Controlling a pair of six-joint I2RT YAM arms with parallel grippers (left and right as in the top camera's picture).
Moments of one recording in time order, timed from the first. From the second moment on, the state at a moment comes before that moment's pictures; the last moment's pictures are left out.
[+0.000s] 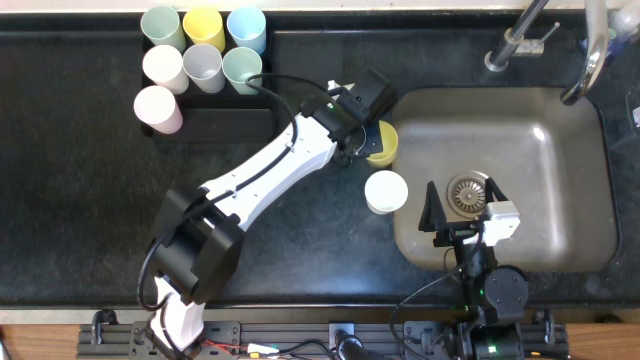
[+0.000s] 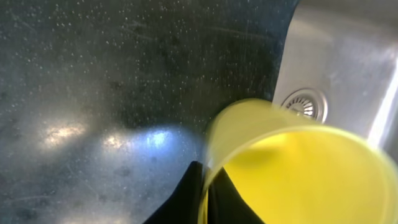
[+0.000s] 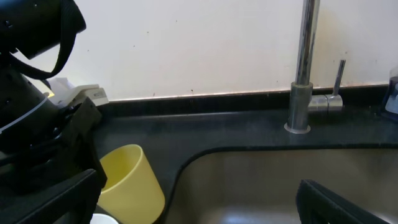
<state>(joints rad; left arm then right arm) -0.74 2.05 1.68 -0.82 0.00 -0.89 0.10 0.01 0.02 -0.02 -0.02 0.15</state>
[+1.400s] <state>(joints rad) -0.06 1.96 1.78 -1.24 -0.09 -0.94 0.10 0.01 0.02 -0.02 -0.02 0.15</state>
